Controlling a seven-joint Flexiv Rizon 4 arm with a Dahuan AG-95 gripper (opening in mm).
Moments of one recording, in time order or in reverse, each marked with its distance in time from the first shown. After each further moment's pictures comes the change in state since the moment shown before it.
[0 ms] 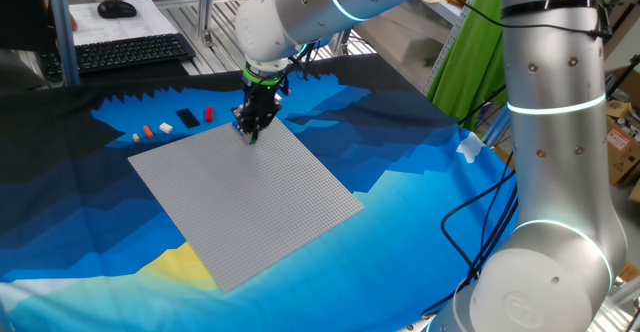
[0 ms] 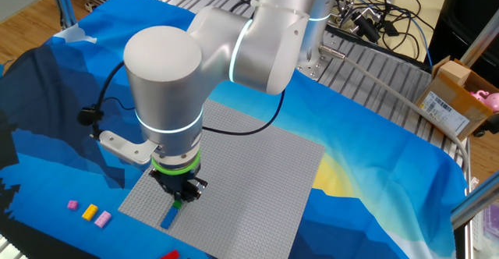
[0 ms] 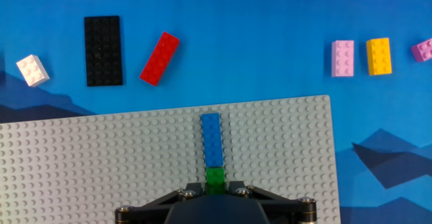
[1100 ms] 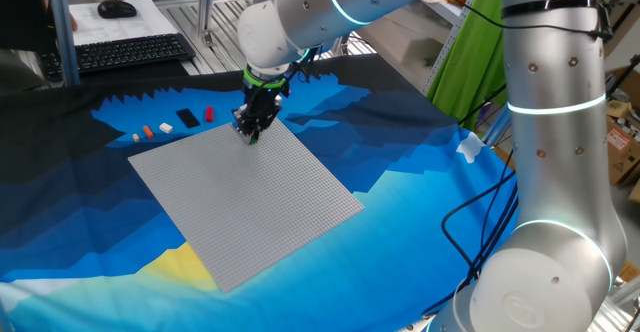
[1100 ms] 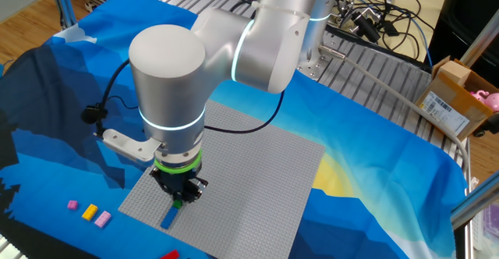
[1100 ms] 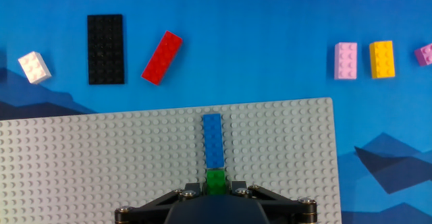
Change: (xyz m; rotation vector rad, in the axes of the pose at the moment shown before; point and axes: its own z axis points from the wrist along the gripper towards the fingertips) arm 0.000 0.000 0.001 0.004 -0.030 -0.012
